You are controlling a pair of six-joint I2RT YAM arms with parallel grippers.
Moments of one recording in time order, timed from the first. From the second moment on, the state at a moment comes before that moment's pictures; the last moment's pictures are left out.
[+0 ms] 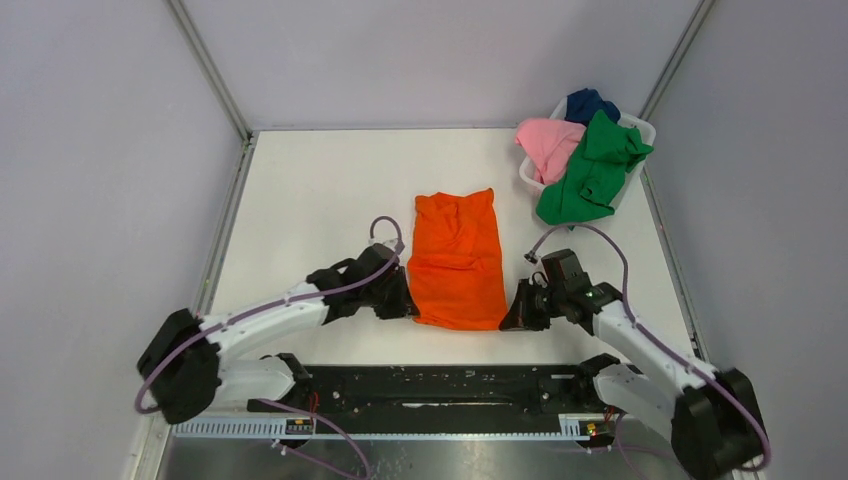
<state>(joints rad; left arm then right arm) -0.82 1.27 0.69 -0.36 0.12 -0.89 0.38 1.05 0.45 -0.47 -0.47 0.59</state>
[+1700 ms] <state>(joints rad) -0.30 2.07 1.61 -0.37 0.40 -0.76 0.18 1.86 1.39 -0.30 -0.36 0.71</state>
